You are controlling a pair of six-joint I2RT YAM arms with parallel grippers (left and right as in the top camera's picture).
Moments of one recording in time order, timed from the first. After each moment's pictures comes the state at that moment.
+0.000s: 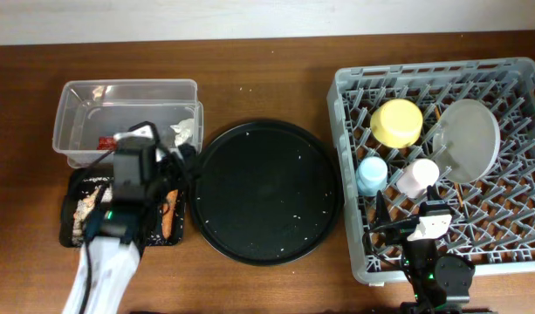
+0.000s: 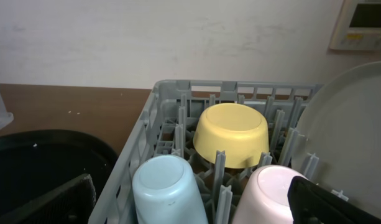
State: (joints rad) left arm -0.11 1.10 0.81 -0.45 -0.01 -0.48; right arm -0.04 0.01 0.01 -0.06 -0.11 -0.01
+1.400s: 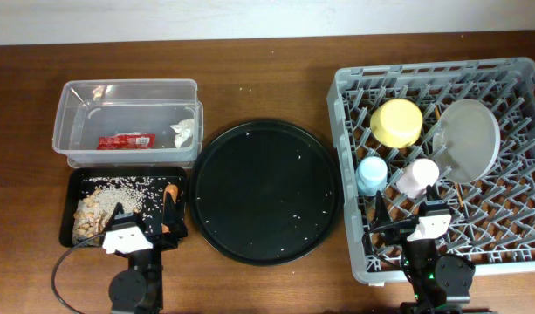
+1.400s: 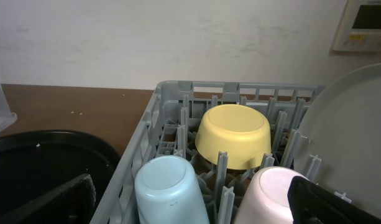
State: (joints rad) left arm -0.13 0.01 0.01 -0.05 -0.26 -0.18; right arm -0.04 0.01 0.01 -0.06 -0.12 -0.01
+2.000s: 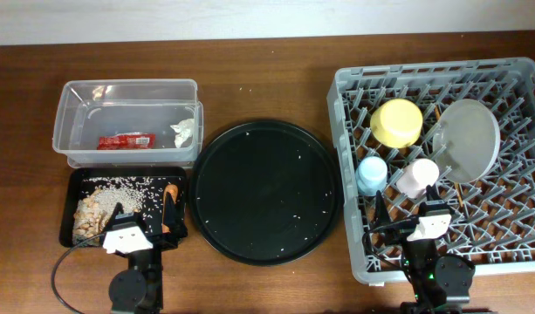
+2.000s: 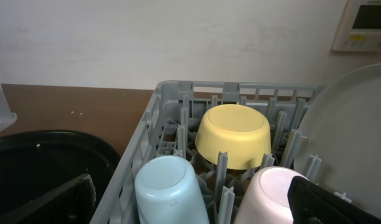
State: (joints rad) left arm -0.13 0.01 0.01 -0.05 -0.26 -0.18; right arm -0.04 0.01 0.01 -0.06 -0.12 -0.01
